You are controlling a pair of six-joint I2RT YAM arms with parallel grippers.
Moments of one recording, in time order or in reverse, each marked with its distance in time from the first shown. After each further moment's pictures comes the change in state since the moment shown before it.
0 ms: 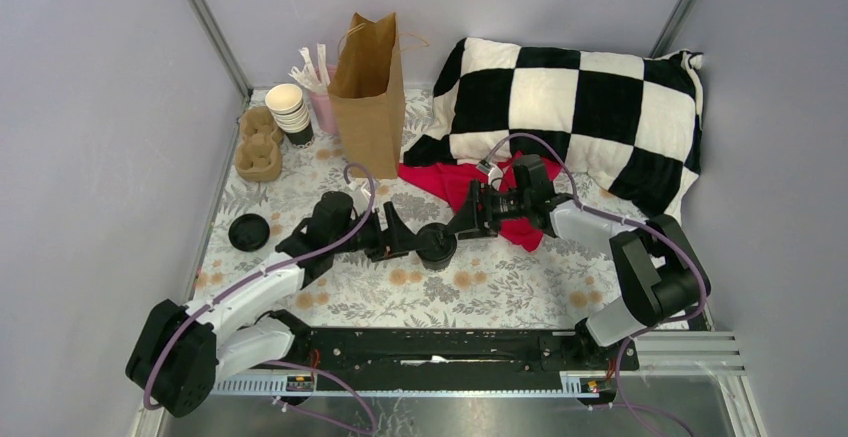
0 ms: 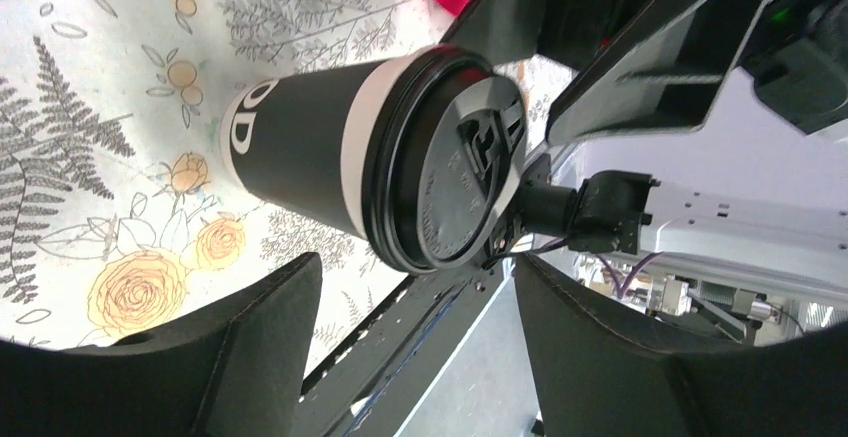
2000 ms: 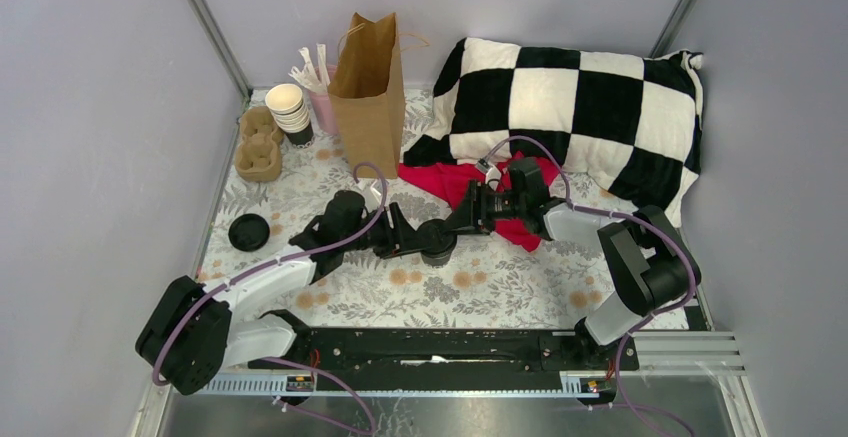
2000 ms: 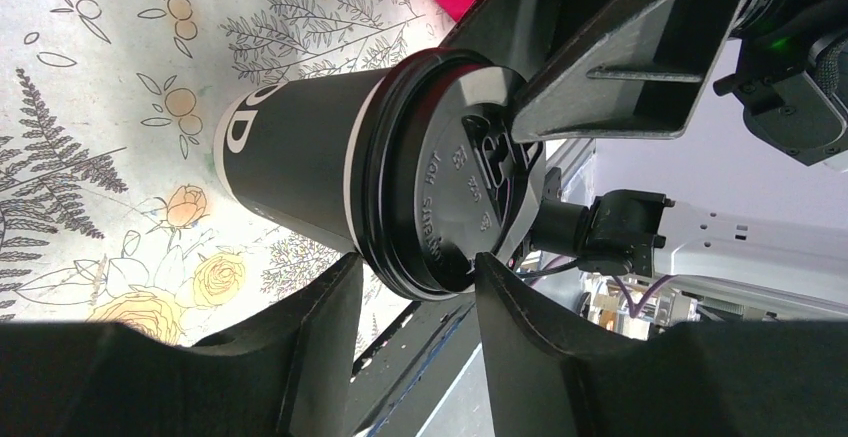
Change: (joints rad) left arm -0.048 0.114 0.001 0.105 -0.043 -0.029; right arm 0.022 0.072 -0.016 0.181 0.065 0.119
